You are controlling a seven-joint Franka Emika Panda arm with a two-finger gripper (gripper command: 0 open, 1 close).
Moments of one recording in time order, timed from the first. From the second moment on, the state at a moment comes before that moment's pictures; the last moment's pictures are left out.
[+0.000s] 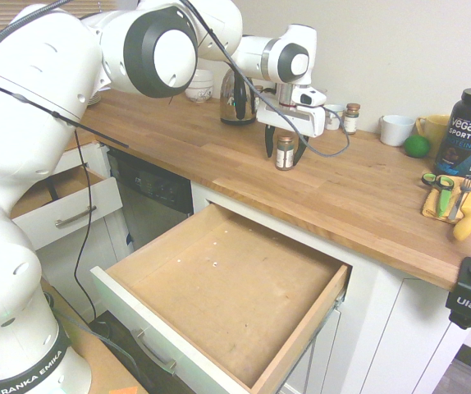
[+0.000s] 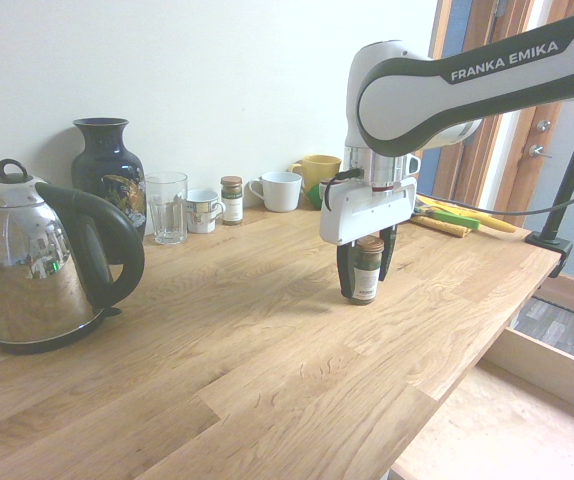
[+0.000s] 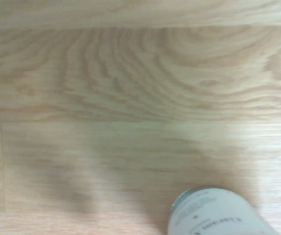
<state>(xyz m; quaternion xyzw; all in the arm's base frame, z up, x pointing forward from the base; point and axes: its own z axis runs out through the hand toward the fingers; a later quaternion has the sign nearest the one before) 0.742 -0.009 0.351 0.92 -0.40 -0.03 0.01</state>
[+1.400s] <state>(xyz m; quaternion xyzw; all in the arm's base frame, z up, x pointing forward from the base) 0.742 -0.008 0.369 0.92 -0.40 -0.02 0.01</state>
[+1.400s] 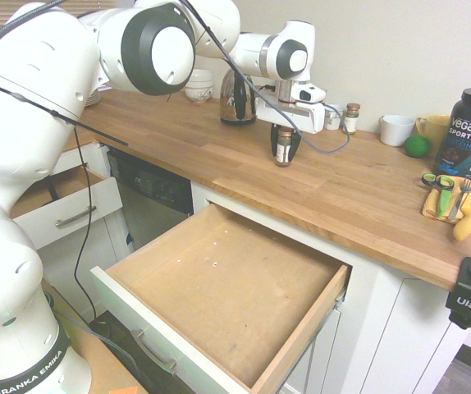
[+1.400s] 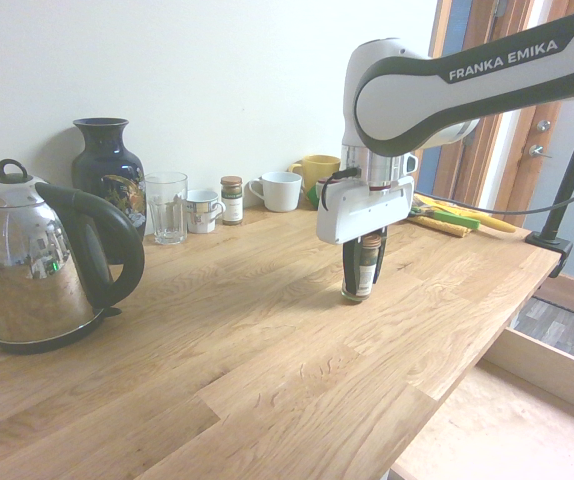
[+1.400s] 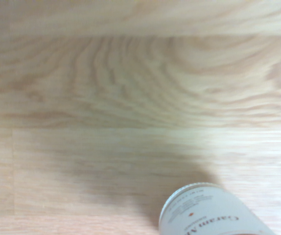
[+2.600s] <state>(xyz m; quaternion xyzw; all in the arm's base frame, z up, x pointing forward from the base) 0.558 -0.056 0.412 0.91 -0.42 0.01 -0.01</state>
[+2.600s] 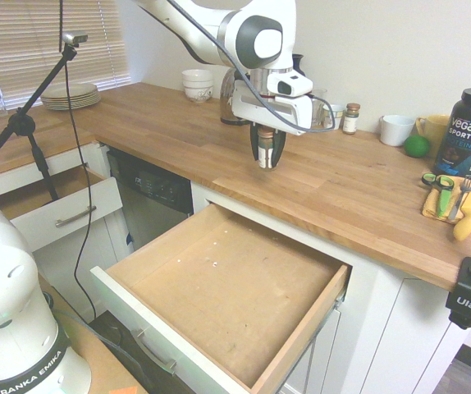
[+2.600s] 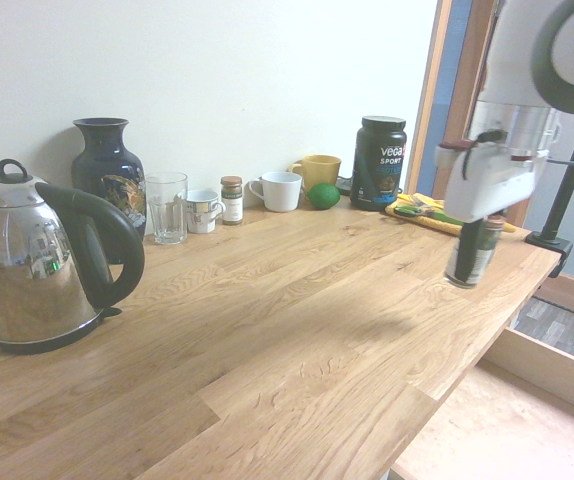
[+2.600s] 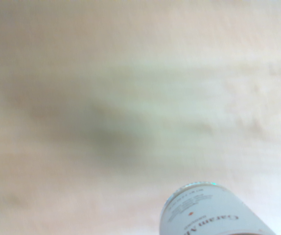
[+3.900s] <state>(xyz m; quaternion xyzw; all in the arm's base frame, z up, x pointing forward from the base) 0.392 -0.061 0.239 0.91 -0.42 0.02 0.01</state>
